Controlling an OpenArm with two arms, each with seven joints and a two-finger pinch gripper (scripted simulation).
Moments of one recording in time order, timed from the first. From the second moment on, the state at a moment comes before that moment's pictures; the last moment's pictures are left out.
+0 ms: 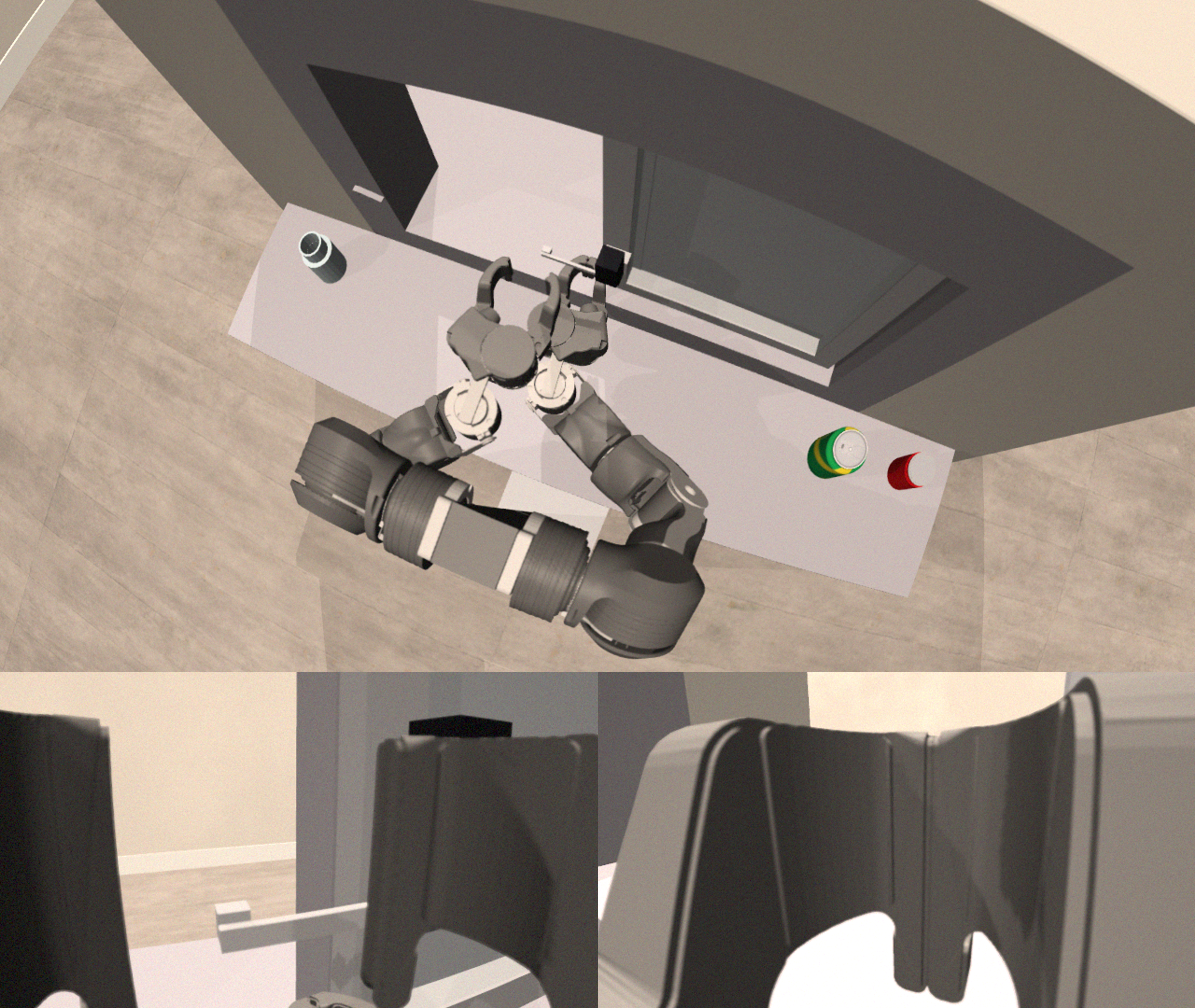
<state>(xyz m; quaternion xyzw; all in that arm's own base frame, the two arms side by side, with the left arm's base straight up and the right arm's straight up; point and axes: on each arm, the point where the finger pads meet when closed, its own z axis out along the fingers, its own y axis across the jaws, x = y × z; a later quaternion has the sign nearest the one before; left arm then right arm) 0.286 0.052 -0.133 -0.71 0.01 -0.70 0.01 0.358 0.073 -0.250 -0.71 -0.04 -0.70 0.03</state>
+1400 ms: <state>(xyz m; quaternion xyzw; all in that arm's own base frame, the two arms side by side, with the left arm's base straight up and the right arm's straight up) 0.263 0.109 -0.154 -0.73 -0.04 -0.68 0.04 0.359 0.068 -0.250 -0.71 -0.03 -0.70 0.02</state>
